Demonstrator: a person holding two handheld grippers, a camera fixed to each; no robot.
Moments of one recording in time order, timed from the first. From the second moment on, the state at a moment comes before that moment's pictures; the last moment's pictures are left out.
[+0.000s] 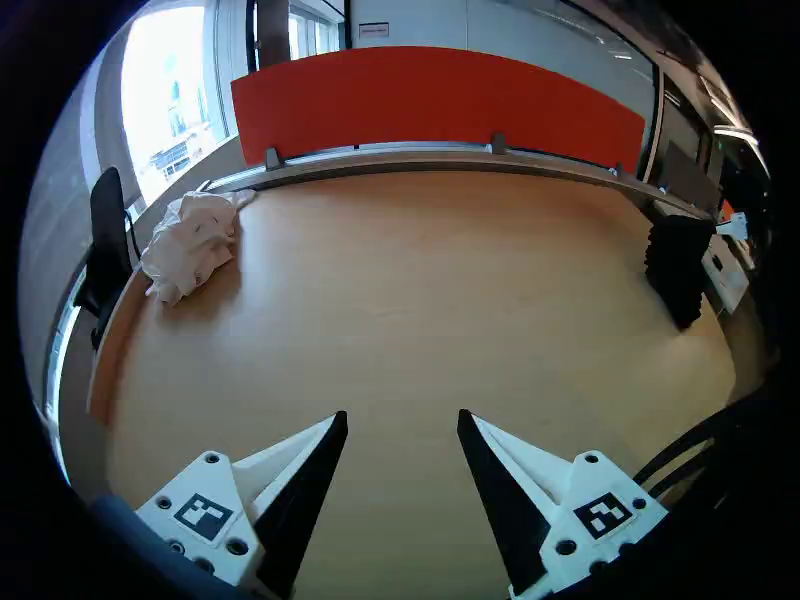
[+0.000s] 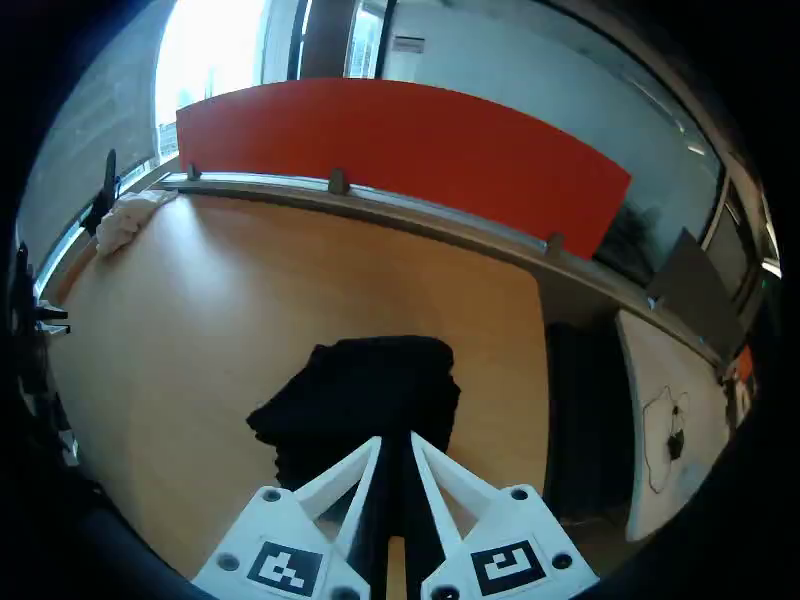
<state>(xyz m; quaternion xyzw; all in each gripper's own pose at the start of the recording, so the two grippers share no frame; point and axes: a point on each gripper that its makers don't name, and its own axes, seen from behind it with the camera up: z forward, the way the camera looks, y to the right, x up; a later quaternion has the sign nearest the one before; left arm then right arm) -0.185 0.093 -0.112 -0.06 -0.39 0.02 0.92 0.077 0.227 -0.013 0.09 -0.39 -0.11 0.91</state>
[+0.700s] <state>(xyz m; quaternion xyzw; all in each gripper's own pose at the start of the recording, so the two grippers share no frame) -0.184 0.089 -0.116 -0.06 -0.39 0.03 0.92 0.030 0.251 -0.052 0.06 -0.43 -0.08 0.90</state>
